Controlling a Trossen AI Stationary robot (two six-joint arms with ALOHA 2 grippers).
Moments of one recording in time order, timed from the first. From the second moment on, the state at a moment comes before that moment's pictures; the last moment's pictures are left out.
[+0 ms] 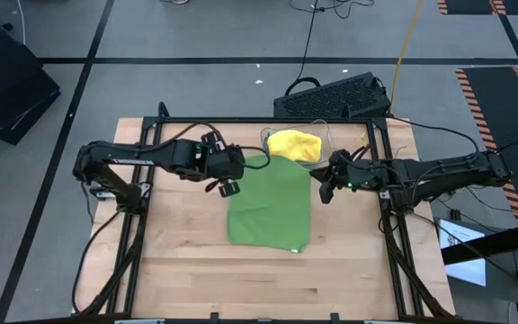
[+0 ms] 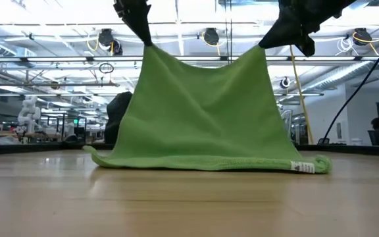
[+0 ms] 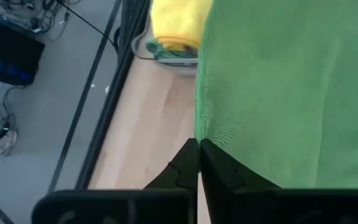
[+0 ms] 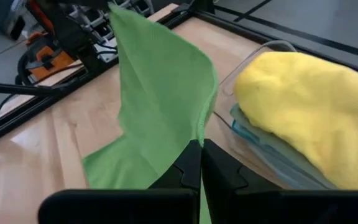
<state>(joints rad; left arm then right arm) -0.03 1.59 1.59 -1.13 -0.52 -0.18 0.08 0.93 0.73 -0.32 0.39 0.59</state>
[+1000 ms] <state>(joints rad) -0.06 1.59 1.38 -1.03 -0.19 -0.13 0.09 0.93 0.27 0.25 0.05 0.94</state>
